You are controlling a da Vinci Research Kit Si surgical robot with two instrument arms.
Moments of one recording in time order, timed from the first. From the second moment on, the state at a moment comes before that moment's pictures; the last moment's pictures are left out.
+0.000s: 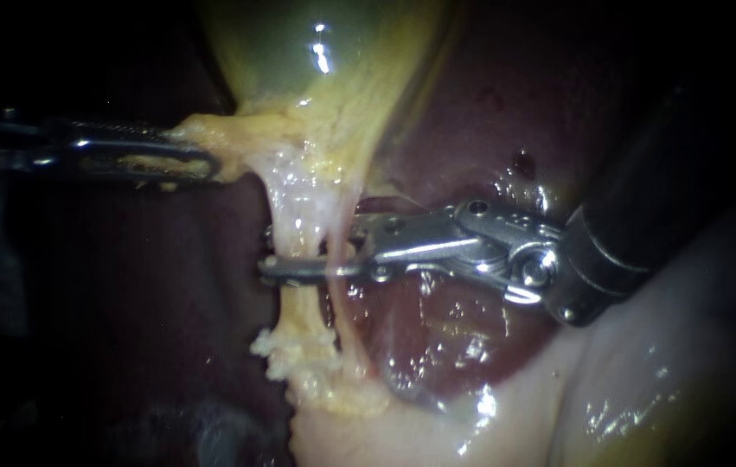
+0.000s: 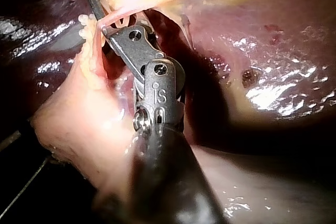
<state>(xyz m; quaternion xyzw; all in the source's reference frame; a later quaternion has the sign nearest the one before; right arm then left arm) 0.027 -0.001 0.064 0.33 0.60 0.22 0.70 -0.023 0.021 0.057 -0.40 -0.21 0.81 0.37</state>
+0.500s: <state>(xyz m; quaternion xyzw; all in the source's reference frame) 0.027 -0.001 0.064 0.33 0.60 0.22 0.70 -0.023 0.021 0.057 -0.40 -0.21 0.81 0.37</state>
